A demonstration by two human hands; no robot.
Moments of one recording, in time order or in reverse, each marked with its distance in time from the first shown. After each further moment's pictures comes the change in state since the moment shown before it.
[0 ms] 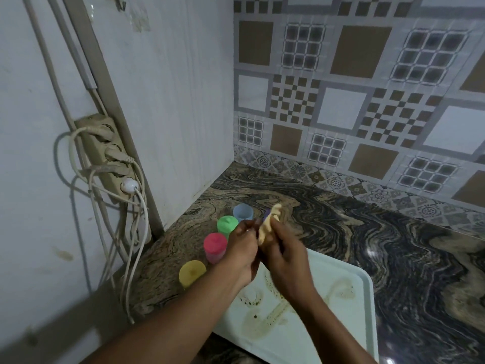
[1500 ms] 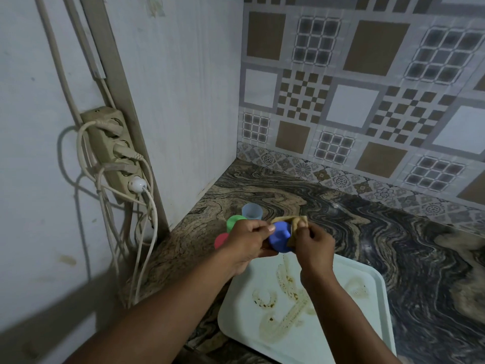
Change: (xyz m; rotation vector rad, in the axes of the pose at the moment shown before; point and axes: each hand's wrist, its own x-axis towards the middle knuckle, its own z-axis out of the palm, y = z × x) left_hand 0.022 0.027 -0.040 0.351 -0.194 -0.002; right_hand 0.041 0.024 0.018 0.081 0.443 0.431
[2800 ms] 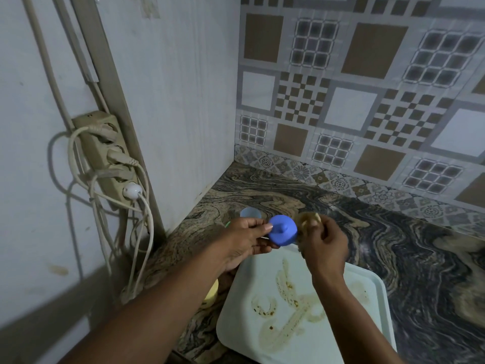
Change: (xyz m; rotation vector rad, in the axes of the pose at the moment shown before) left_hand 0.013 0.015 -0.015 -0.042 -0.172 0.009; right_hand 0.009 -0.006 -0.012 -0.107 0.092 -0.313
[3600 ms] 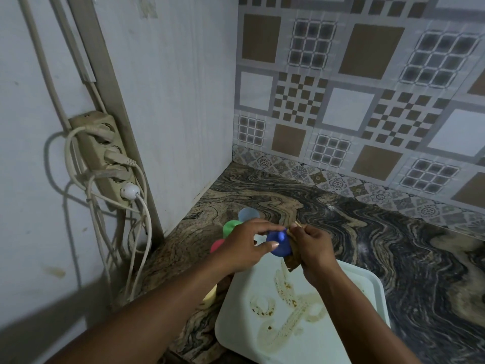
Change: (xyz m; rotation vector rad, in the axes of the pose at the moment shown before) left_hand 0.003 -0.016 -0.010 0.850 -0.028 0.483; right_hand 0.005 -0.016 0.003 0.225 -0.321 0.489
